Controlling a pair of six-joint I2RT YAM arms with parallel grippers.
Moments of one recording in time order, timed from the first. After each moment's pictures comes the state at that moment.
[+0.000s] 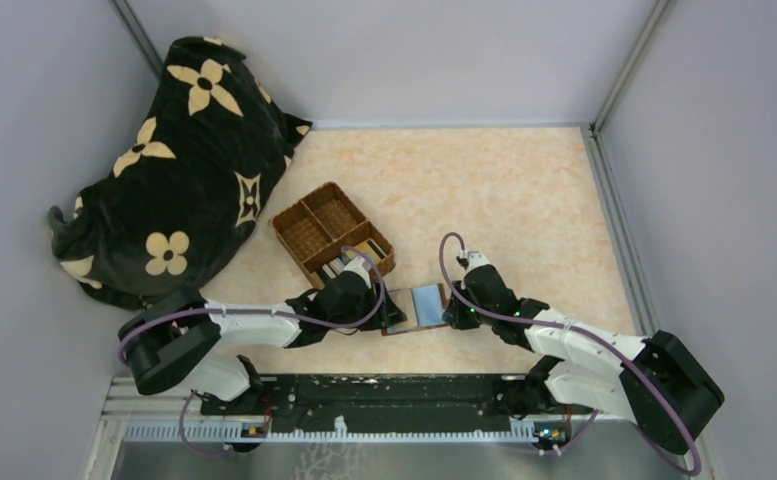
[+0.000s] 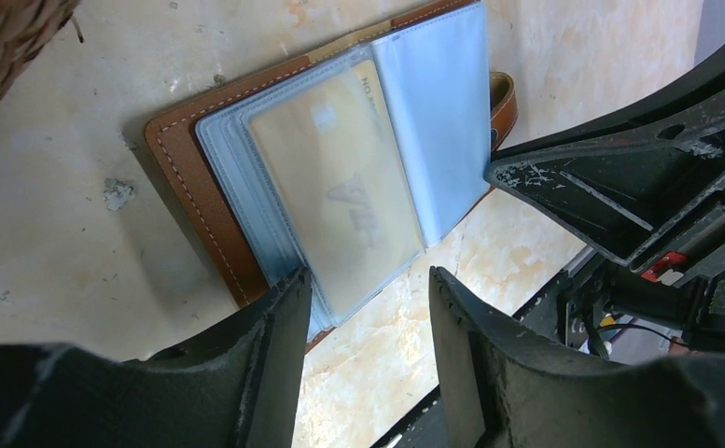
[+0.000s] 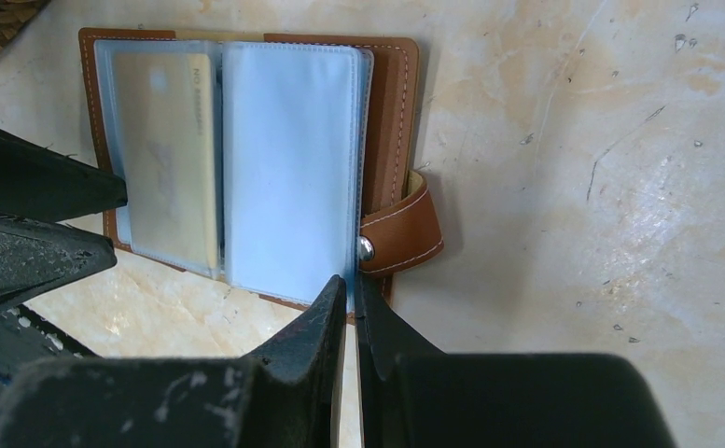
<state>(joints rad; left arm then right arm) -1.00 1.42 0.44 0.35 -0.02 -0.98 0.72 1.04 0.31 -0.07 -0.03 0.59</state>
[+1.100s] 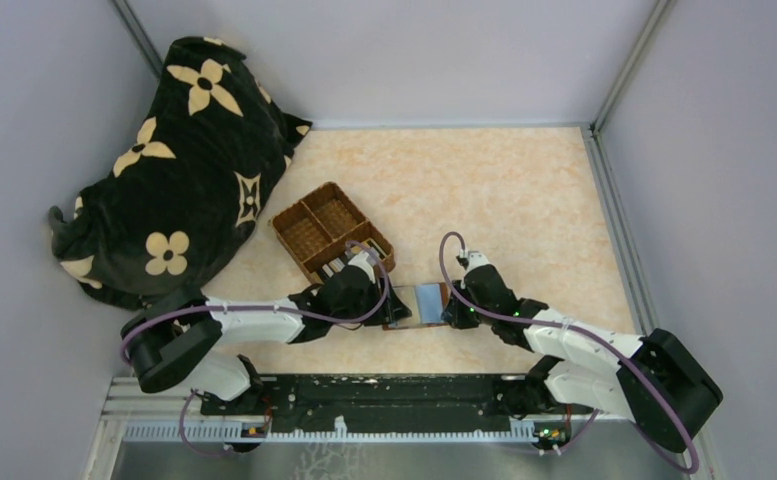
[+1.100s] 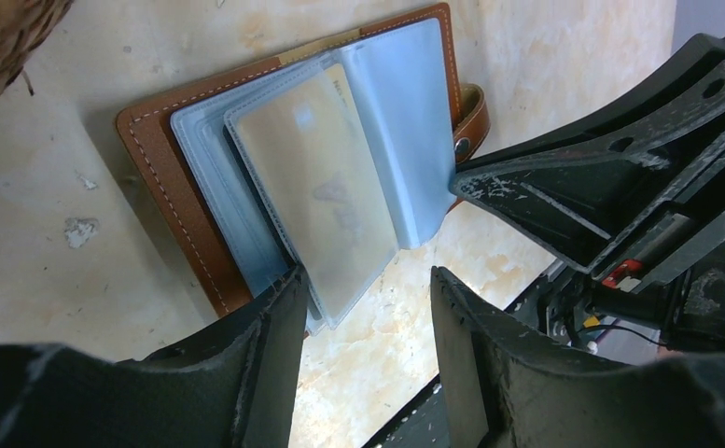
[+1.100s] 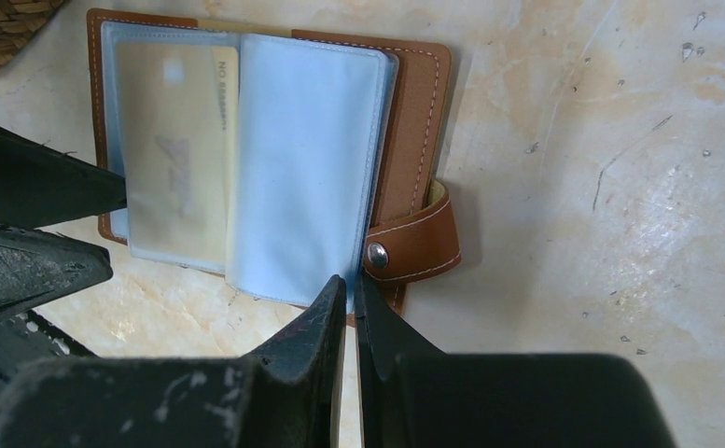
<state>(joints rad) -0.99 1.43 0.49 0.35 0.01 -0.98 0.71 1.06 0.31 -0.03 -0.04 0.60</state>
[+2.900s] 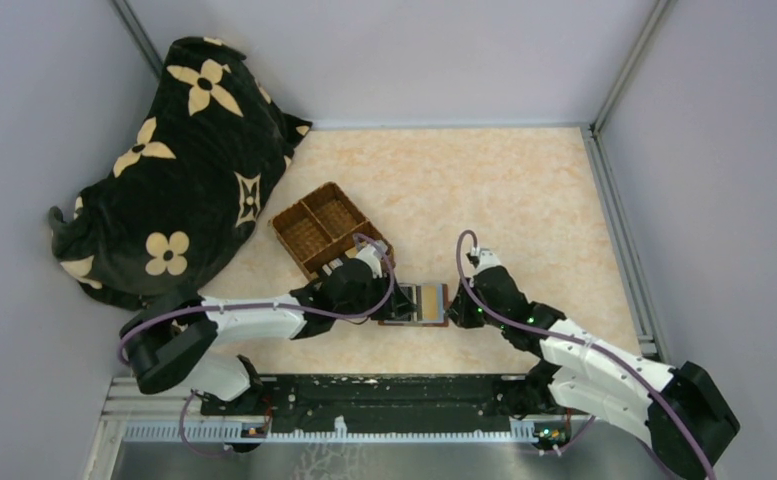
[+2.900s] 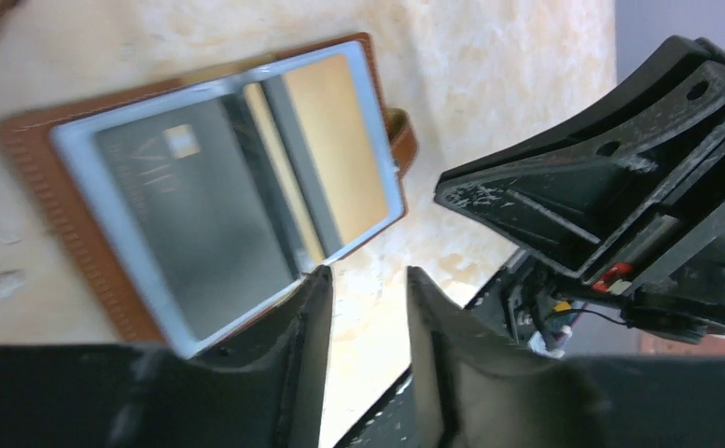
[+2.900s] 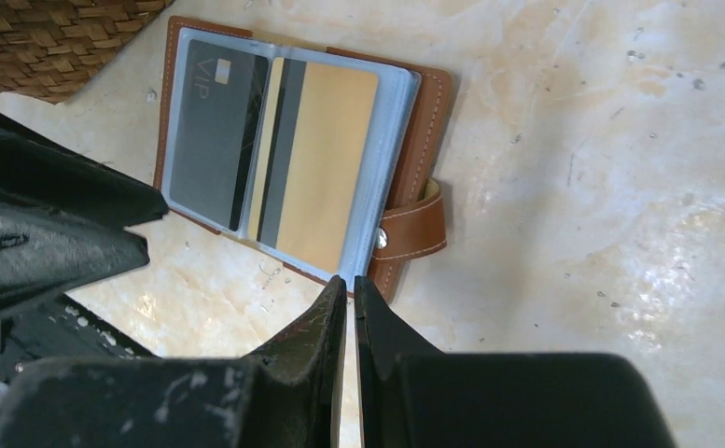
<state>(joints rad) -1.00 1.46 0.58 0.34 0.05 -0.93 0.71 0.83 0.31 -0.18 0.00 0.63</state>
